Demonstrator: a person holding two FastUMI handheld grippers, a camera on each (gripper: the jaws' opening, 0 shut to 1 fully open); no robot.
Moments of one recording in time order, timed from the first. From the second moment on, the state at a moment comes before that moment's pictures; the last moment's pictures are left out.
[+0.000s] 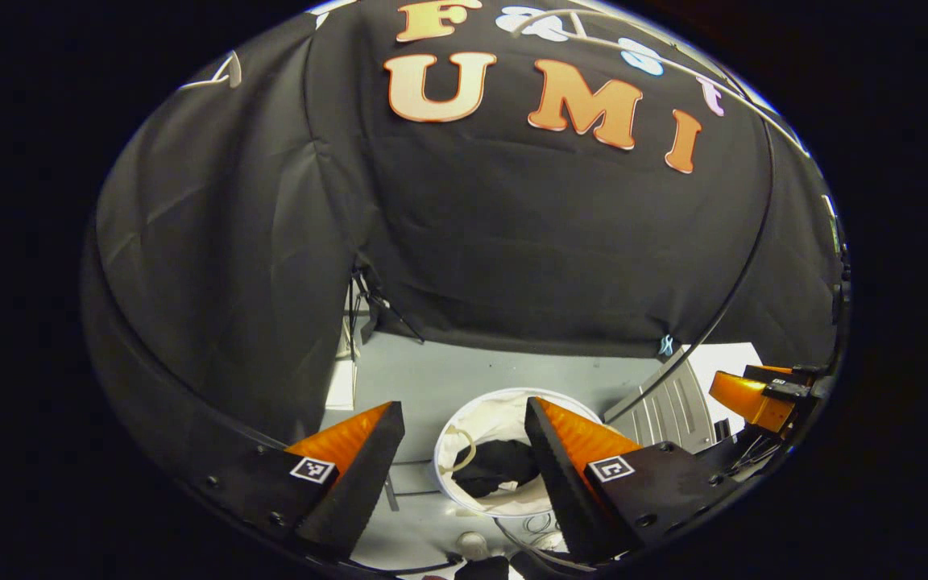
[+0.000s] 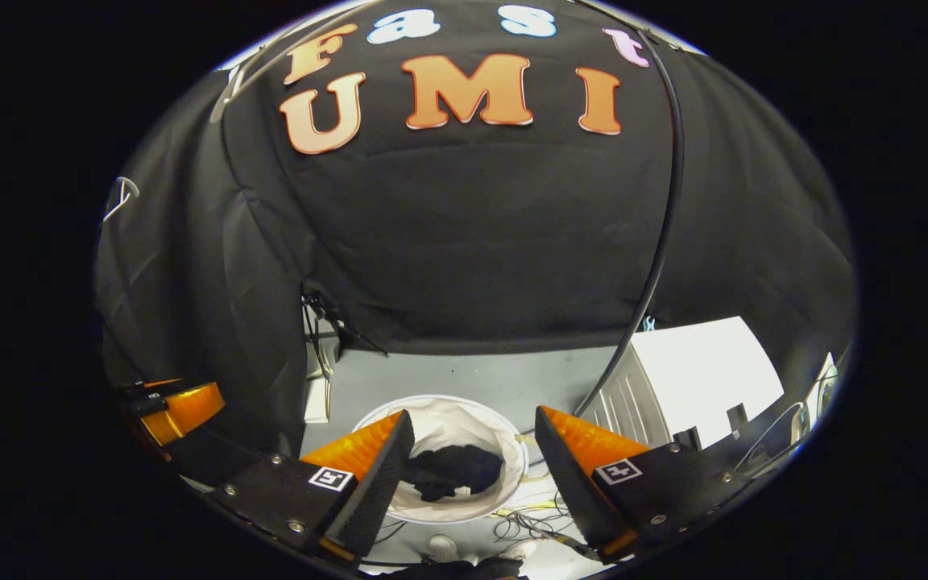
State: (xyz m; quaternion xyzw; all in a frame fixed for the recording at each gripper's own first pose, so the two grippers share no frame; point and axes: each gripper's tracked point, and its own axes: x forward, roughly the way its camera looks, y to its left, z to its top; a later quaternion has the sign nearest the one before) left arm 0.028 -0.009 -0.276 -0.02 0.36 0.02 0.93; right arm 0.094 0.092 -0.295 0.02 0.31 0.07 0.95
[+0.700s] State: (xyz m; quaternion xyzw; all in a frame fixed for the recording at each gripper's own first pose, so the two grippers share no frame) left arm 0.032 -0.041 -0.045 0.01 0.14 -0.02 0.99; right arm 0.055 0.095 -0.088 0.02 0.15 0.09 0.98
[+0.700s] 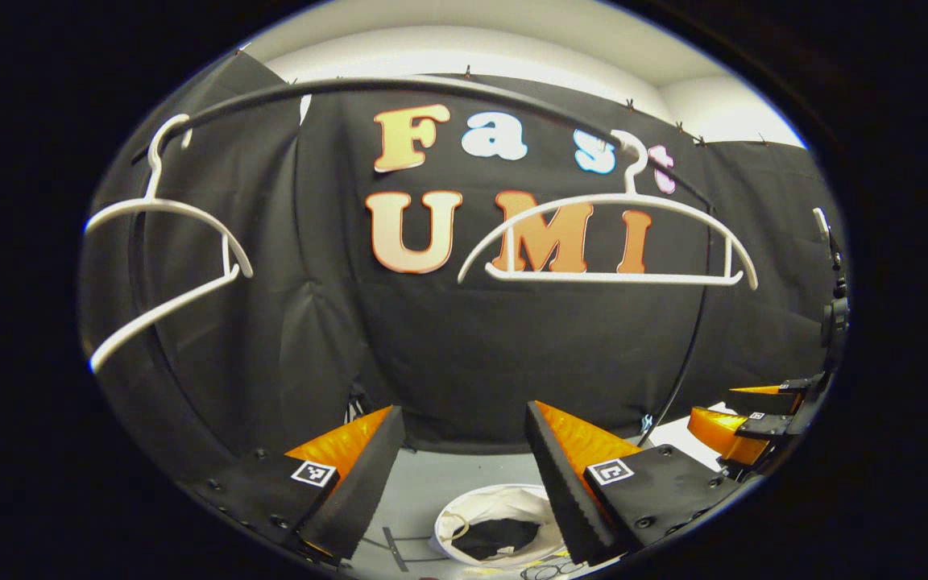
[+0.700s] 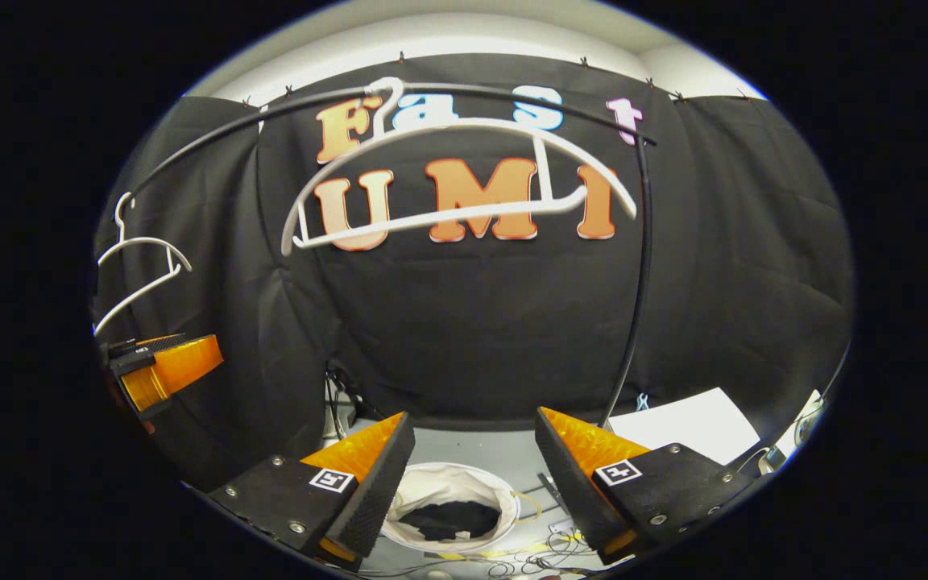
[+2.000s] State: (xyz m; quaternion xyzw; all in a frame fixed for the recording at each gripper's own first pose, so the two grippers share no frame) left arm 0.018 -0.051 0.078 -0.01 0.01 -0.02 1.00; right arm 0.023 0.058 0.042 0.03 0.01 0.07 1.00
